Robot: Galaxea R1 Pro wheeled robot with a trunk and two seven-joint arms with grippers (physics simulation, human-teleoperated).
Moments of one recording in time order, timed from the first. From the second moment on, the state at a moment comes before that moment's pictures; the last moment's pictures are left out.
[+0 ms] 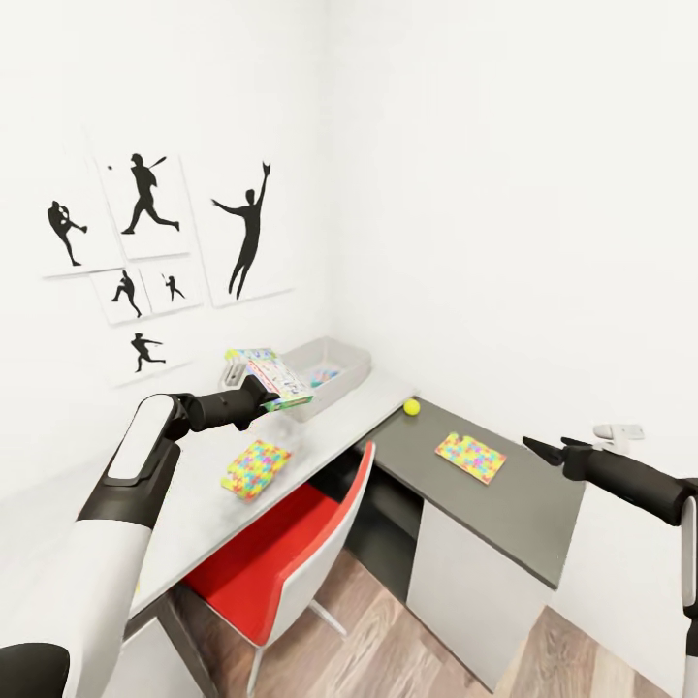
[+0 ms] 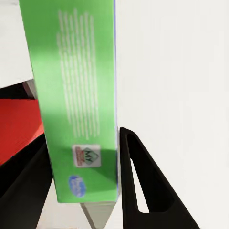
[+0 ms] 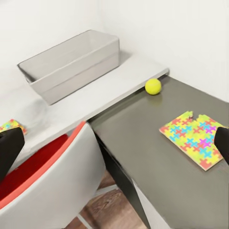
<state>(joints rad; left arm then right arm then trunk) -0.85 0.08 -0.02 -1.18 1.48 0.82 0.52 -0.49 -0.17 -0.58 -1.62 0.17 0.82 0.99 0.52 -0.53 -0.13</state>
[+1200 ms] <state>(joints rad) -1.06 -0.12 -0.16 -0.90 1.39 0.76 0.58 -0.49 -0.19 -0.59 -1.62 0.17 0.82 1.00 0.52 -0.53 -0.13</state>
